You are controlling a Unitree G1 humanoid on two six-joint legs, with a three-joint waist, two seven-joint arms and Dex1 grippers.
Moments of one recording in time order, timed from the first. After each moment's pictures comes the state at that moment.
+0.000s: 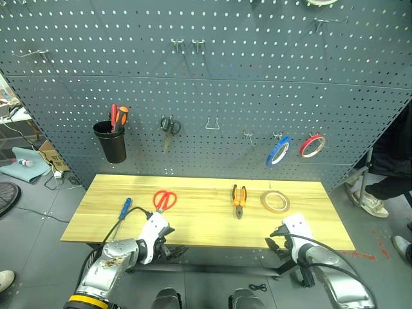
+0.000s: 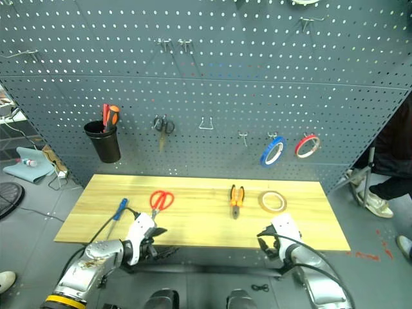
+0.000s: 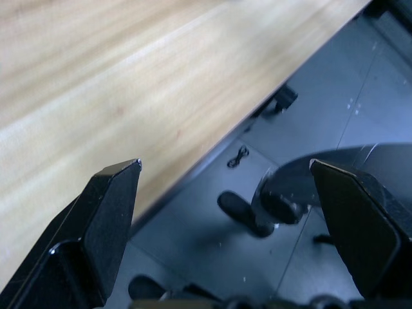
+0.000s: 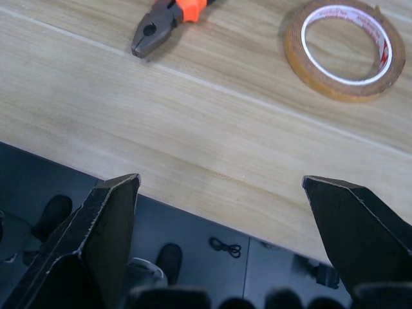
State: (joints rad) left arm 0.02 0.47 -0.12 -0.02 -0.20 0.41 -0.82; right arm 0.11 -0.46 0.03 -0.13 0.04 0.59 0.39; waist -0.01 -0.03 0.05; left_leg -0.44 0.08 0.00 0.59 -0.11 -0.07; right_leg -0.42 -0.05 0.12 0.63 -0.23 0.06
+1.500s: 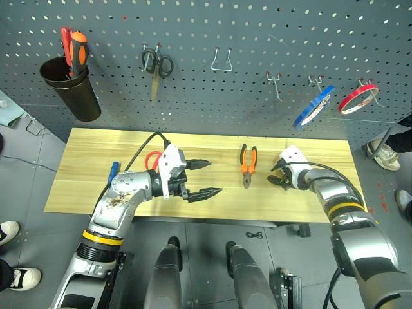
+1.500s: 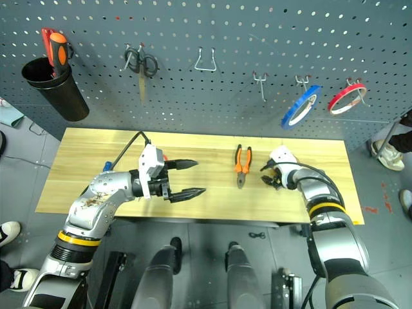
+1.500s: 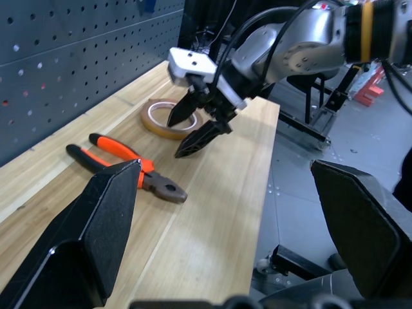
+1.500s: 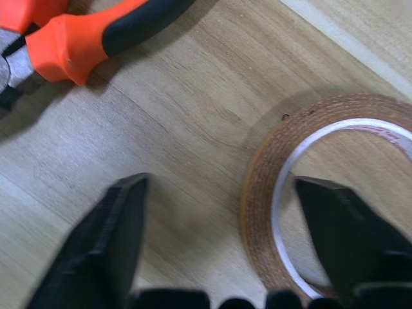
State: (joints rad) left arm -0.46 0.45 -0.12 -0.10 -0.39 0.37 -1.04; right arm -0.85 -0.52 0.13 1.06 -0.08 0.13 0.65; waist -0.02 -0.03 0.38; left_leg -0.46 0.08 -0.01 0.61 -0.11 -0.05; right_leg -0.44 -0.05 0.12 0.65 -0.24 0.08
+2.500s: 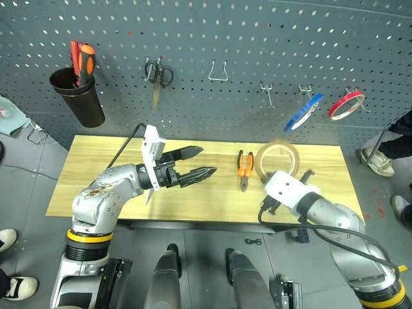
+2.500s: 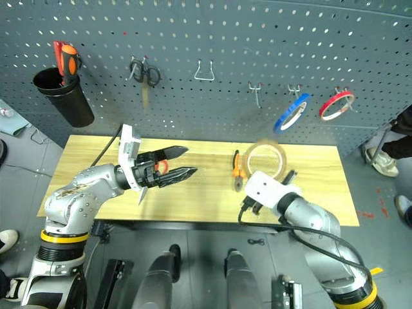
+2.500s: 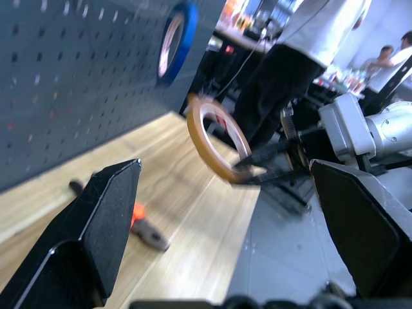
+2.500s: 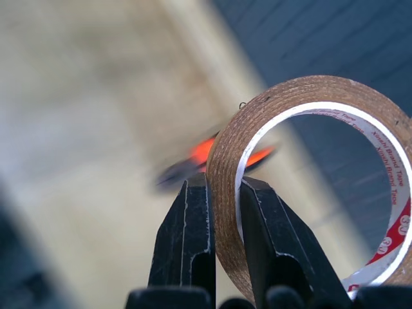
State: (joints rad) left arm -0.48 0.47 0.06 -0.23 -0.70 0.71 -0.90; right arm -0.15 -0.68 0.16 -0.60 -0.32 0.46 0.49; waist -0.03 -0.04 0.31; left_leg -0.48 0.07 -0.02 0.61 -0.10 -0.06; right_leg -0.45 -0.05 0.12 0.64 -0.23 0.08
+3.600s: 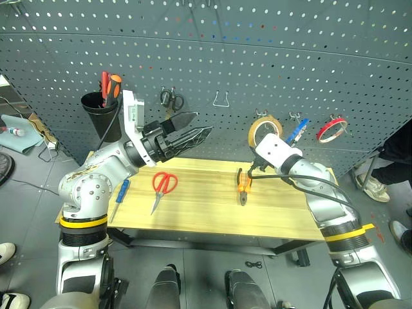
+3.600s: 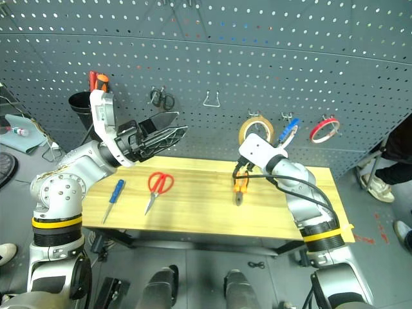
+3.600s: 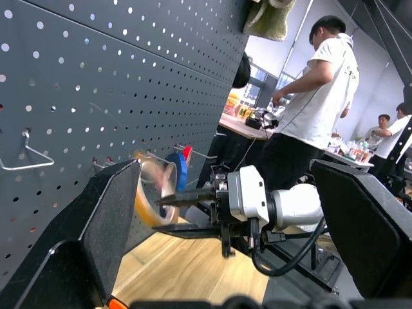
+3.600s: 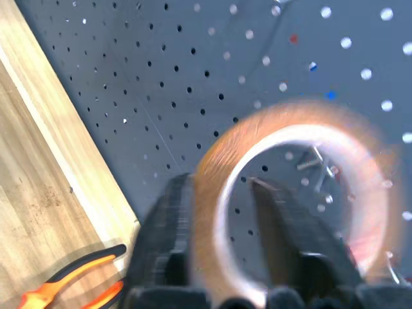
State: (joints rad) left arm -0.61 0.43 0.18 -0.21 -0.88 0.77 -0.76; right arm -0.55 -0.51 0.15 0.07 -0.25 0.16 0.46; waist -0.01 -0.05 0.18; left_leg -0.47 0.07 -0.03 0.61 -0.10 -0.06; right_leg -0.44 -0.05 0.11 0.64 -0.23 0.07
